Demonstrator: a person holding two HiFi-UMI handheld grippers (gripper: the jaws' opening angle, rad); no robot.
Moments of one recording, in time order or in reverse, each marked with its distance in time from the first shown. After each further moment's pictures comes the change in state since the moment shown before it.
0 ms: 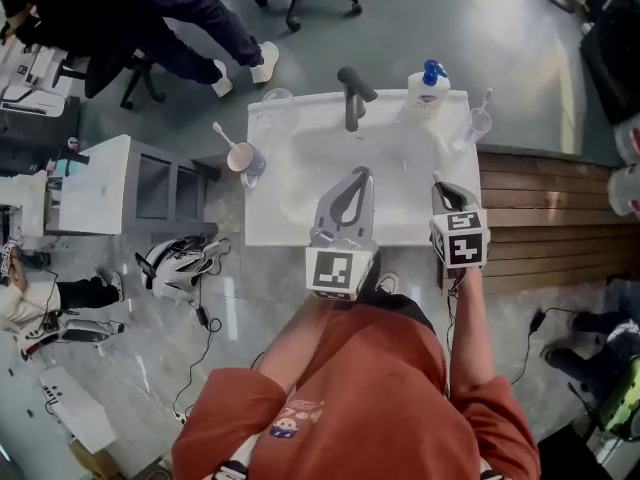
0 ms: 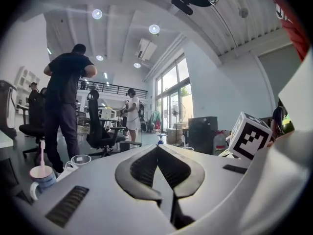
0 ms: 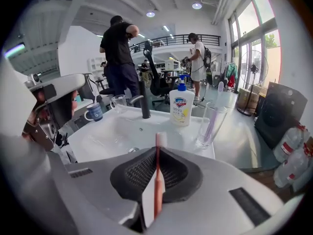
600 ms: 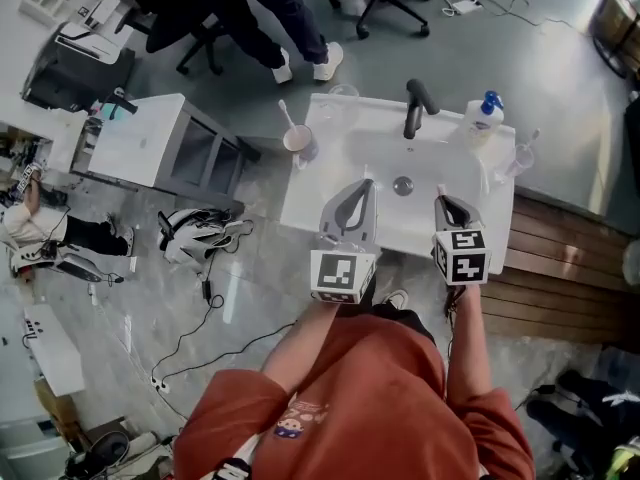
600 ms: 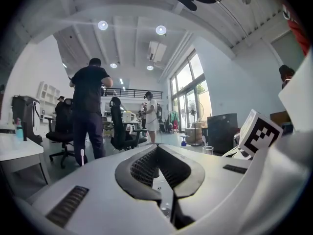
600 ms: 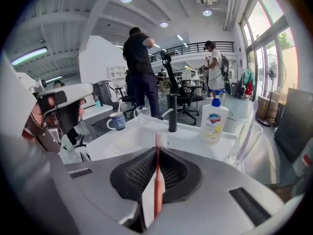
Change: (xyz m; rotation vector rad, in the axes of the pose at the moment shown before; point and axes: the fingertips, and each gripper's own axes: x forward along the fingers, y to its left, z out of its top) left arm -0.071 0.055 0.019 0.020 0.001 0.230; right arm -0.006 0.087 0.034 -0.094 -0.113 0.170
